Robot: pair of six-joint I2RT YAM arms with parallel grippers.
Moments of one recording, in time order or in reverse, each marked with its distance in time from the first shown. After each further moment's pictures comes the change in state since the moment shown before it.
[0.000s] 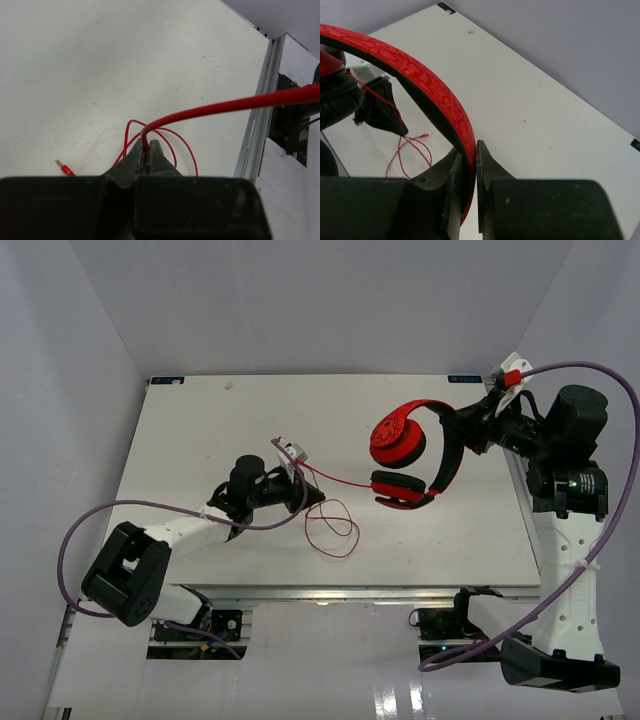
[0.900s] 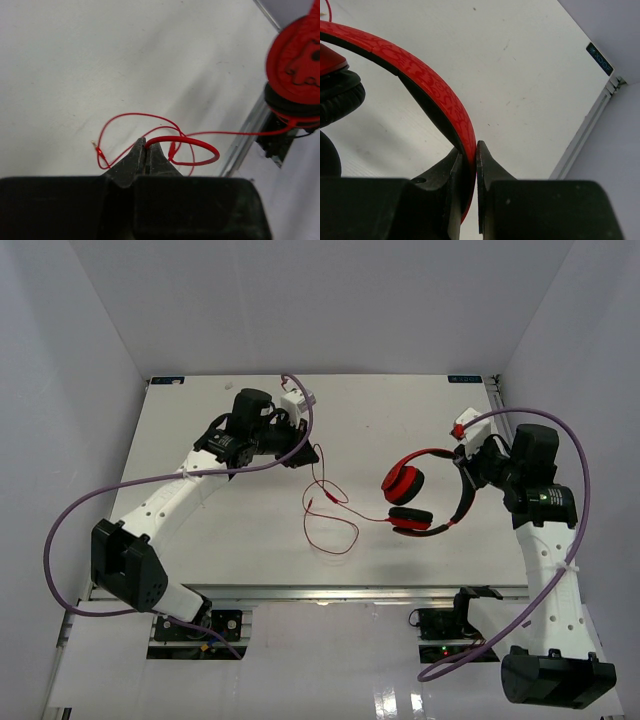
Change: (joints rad) left arm 0.052 0.082 0.715 -0.944 -0.111 0.129; right arm 0.030 -0.096 -0.336 -0.127 0.388 -0.481
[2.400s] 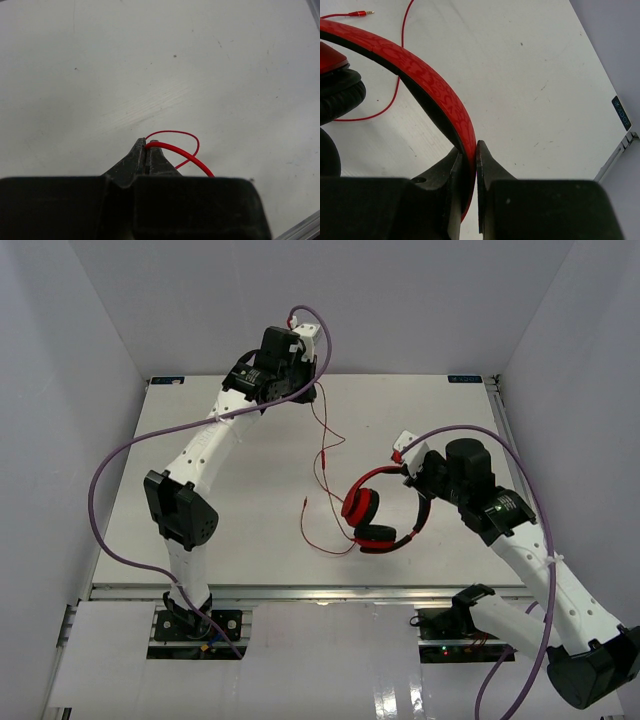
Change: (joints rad) left arm 0.000 0.485 0.816 -0.346 -0.464 -0.099; right arm 0.517 -0.005 -0.160 0.216 0.335 0.098
